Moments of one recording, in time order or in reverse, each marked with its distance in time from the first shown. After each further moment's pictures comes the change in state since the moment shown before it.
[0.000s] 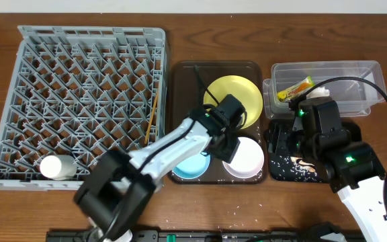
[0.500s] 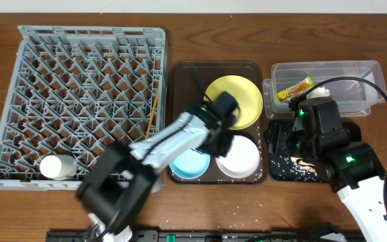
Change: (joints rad) left arm 0.078 -0.015 0.013 -0.062 0.035 -0.011; right arm 0.000 0.000 0.000 -0.005 0.000 0.000
